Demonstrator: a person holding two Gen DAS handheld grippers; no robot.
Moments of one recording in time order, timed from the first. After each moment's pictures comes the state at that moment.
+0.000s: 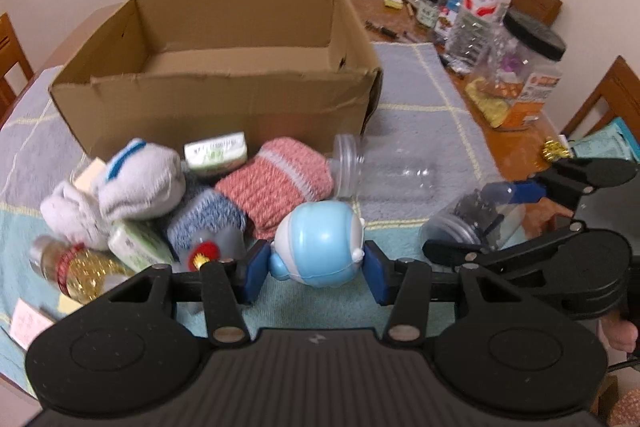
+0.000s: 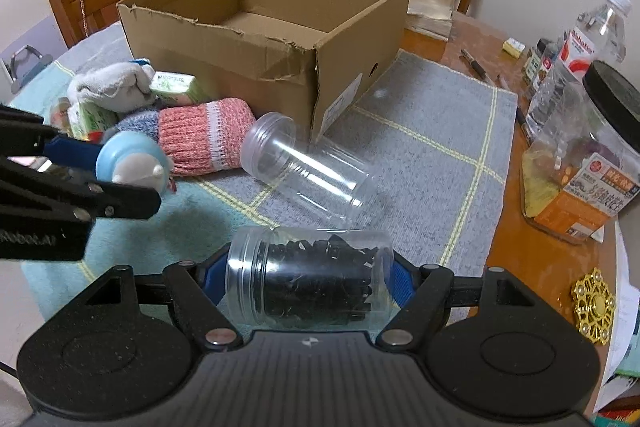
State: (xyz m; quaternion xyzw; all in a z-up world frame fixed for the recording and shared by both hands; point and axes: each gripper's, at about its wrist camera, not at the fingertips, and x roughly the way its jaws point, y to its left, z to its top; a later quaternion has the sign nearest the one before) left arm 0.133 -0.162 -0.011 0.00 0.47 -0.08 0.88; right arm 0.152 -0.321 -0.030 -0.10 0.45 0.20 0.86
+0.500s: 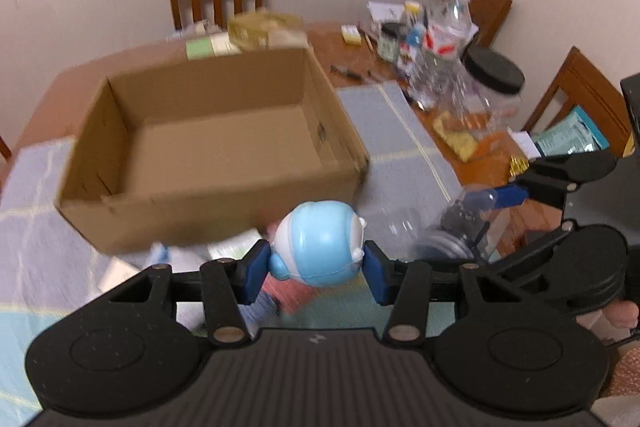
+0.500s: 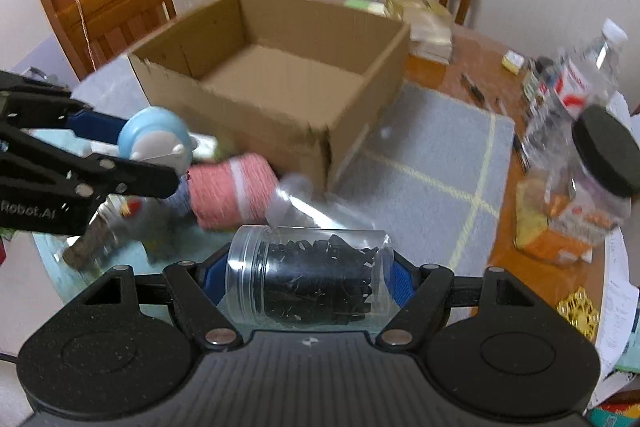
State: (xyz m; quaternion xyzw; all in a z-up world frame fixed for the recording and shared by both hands) left arm 0.169 -0.135 0.051 0.05 0.44 -0.16 0.89; right arm 0.169 -0.302 0.029 -0.08 0.46 0.20 0.86
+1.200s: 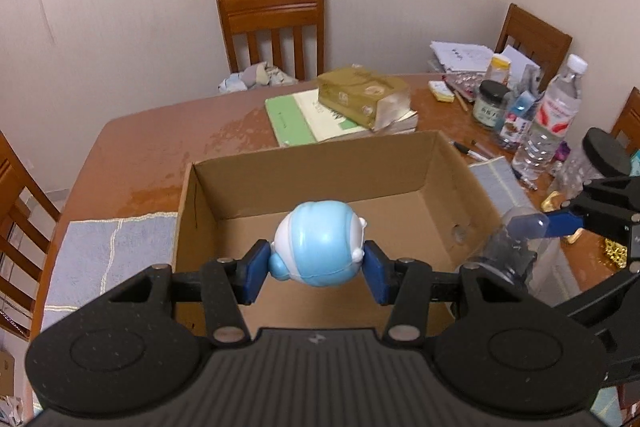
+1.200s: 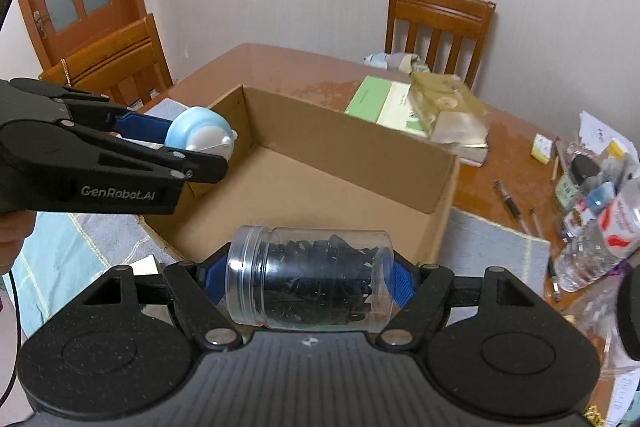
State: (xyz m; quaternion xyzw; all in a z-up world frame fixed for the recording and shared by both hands) left arm 0.293 -0.056 0.056 0.06 0.40 -0.10 0.91; right arm 0.280 -0.215 0.067 -0.06 0.42 0.20 0.88
